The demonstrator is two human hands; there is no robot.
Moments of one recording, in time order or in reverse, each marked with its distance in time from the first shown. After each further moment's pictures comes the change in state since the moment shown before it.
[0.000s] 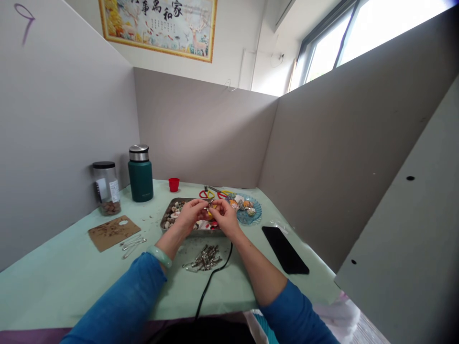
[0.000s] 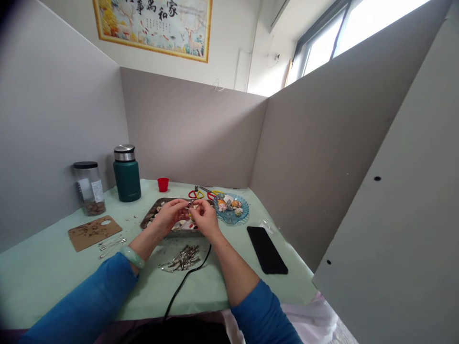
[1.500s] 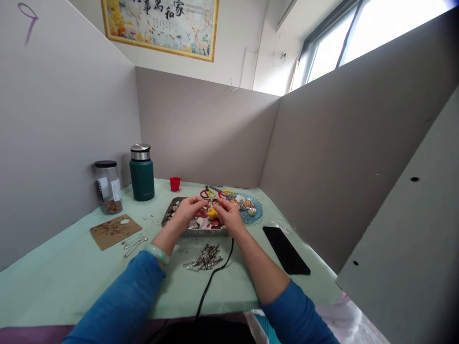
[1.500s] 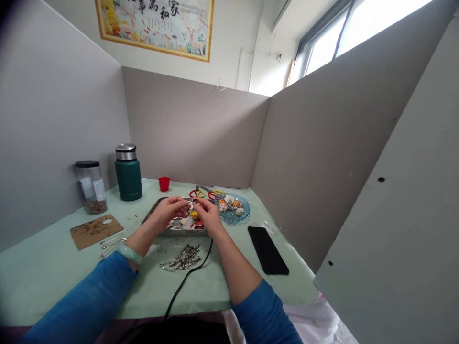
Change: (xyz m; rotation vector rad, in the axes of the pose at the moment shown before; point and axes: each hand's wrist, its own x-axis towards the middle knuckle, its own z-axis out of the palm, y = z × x) left_hand 0.005 0.008 -0.013 0.211 -0.055 0.019; right_hand 0.003 -0.007 -0.005 0.299 -0.048 0.175
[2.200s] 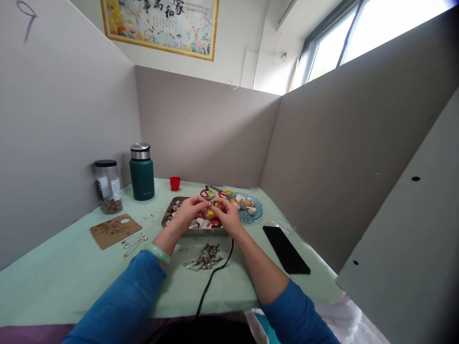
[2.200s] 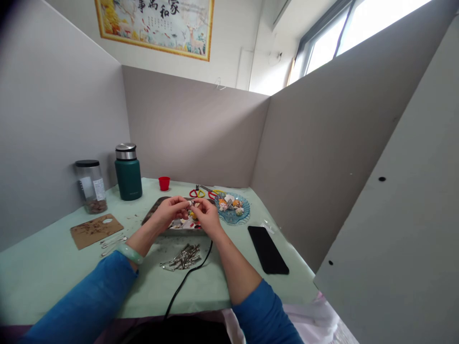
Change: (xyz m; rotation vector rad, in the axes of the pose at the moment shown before) left_hand -0.004 0.002 0.005 0.018 -0.001 -0.016; right_hand 0.001 0.007 0.001 -0.148 -0.004 -0.084
